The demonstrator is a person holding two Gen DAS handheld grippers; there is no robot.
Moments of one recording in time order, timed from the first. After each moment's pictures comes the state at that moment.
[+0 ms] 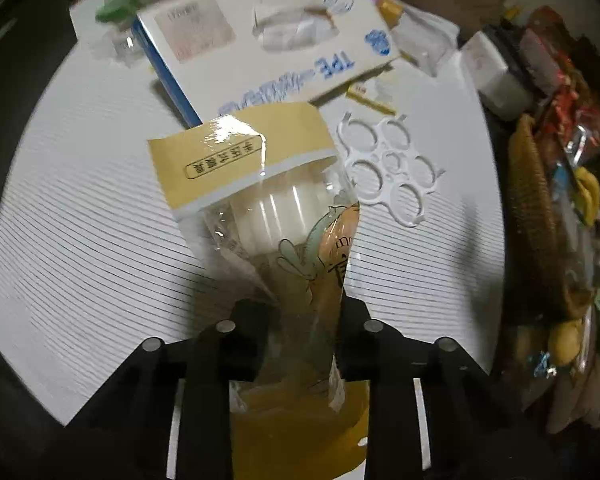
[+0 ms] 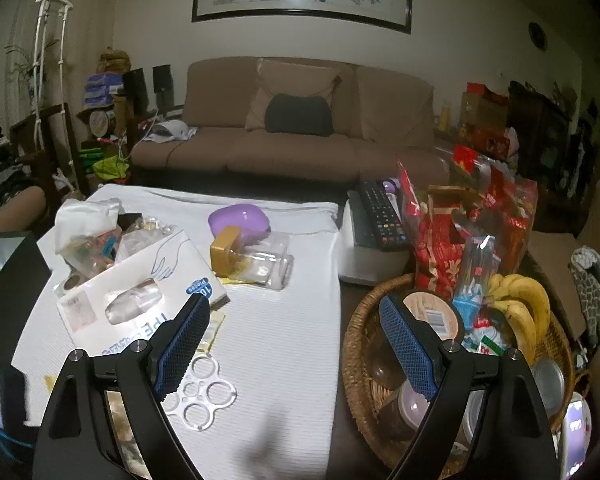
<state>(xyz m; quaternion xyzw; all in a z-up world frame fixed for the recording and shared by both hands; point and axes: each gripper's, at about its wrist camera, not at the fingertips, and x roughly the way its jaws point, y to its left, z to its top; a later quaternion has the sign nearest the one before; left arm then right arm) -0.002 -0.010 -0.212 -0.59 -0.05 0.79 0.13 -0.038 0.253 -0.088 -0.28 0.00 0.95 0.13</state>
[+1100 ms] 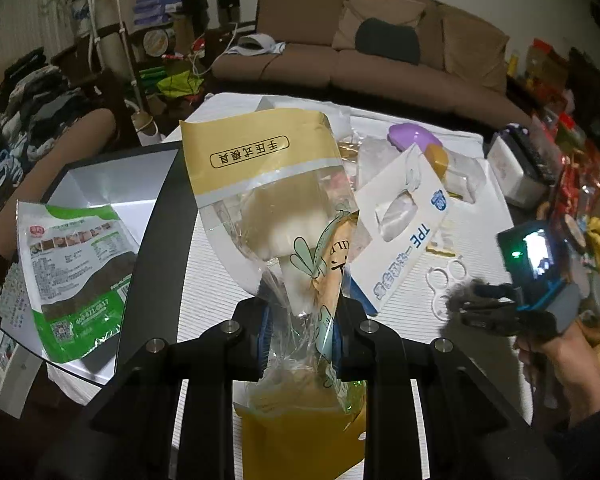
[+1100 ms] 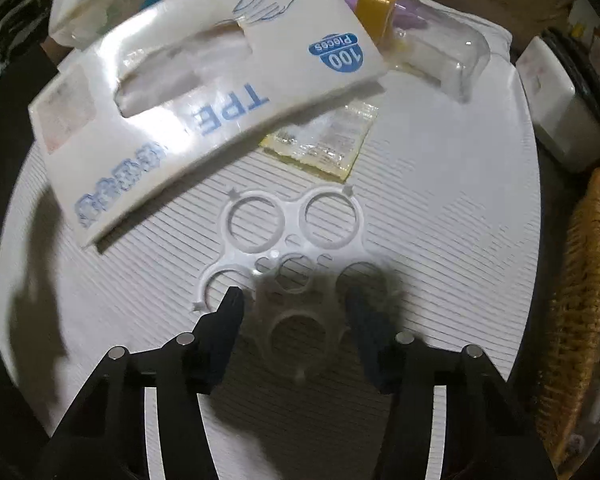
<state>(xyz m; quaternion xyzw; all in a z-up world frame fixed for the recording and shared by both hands) -0.060 -0.091 -0.110 -0.43 0.01 0.90 0.07 -0.138 0.175 -0.275 -0.60 -0.03 0.80 -0.03</state>
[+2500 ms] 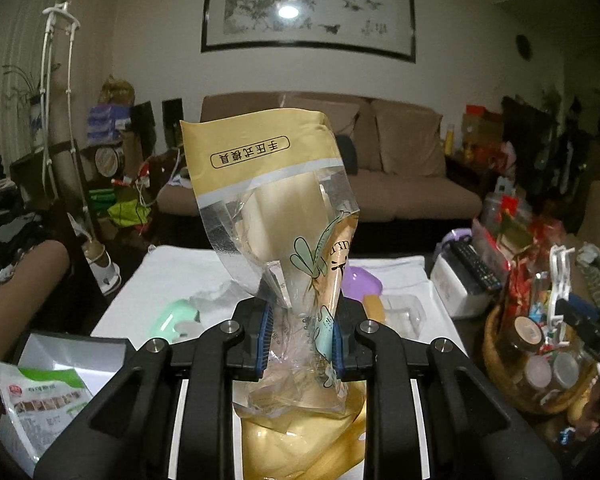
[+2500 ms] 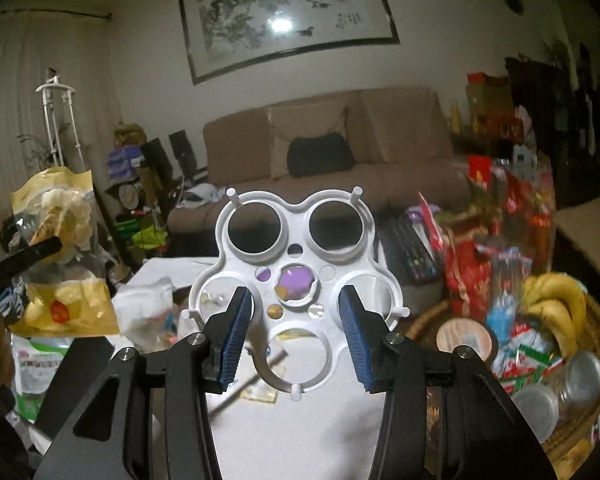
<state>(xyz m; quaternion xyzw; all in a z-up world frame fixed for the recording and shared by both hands) -0.128 -0.043 0.016 -0.23 0.02 0.96 0.18 -0.001 0.255 -0.028 -0.20 0.11 0.97 0.08</state>
